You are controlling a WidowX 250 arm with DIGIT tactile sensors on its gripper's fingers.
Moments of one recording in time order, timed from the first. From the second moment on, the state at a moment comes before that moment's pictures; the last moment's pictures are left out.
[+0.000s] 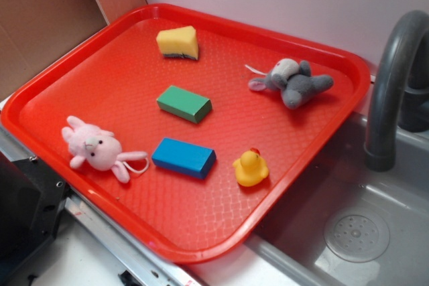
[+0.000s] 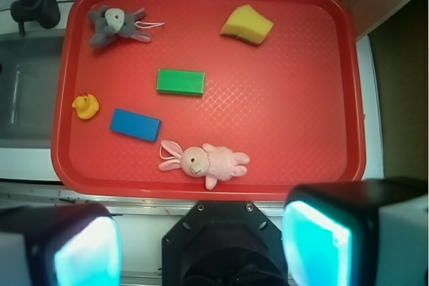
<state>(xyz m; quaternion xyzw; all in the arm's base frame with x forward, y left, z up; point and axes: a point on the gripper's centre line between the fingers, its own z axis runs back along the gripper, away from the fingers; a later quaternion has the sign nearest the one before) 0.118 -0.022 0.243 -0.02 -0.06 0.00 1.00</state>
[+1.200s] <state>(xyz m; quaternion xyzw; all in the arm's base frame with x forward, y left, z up) 0.244 -0.060 0.194 0.07 -0.08 -0.30 0.95</state>
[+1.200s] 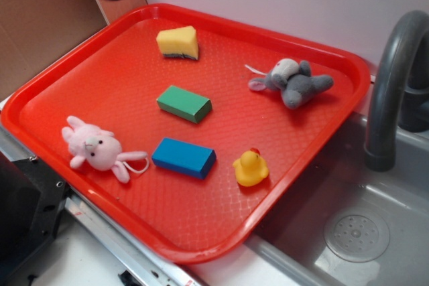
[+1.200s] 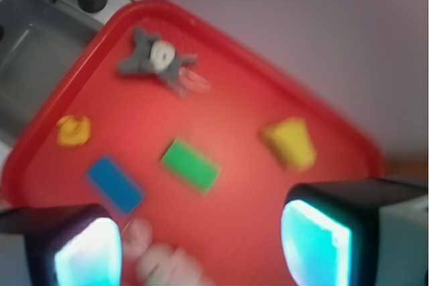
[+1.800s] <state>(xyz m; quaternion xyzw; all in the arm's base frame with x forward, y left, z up) 0.304 -0.115 0.103 0.12 0.03 -0.56 0.82</state>
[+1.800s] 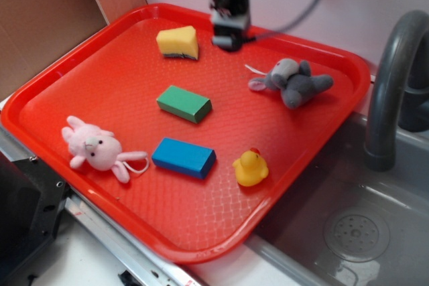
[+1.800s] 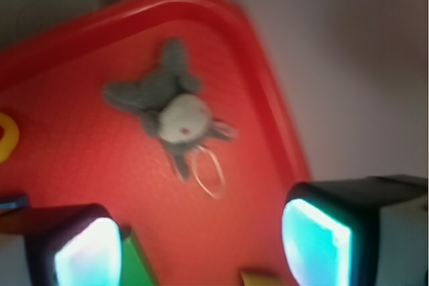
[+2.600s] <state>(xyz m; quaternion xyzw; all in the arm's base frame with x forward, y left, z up) 0.328 -0.133 0.047 0.11 0.07 -0.57 0.81</state>
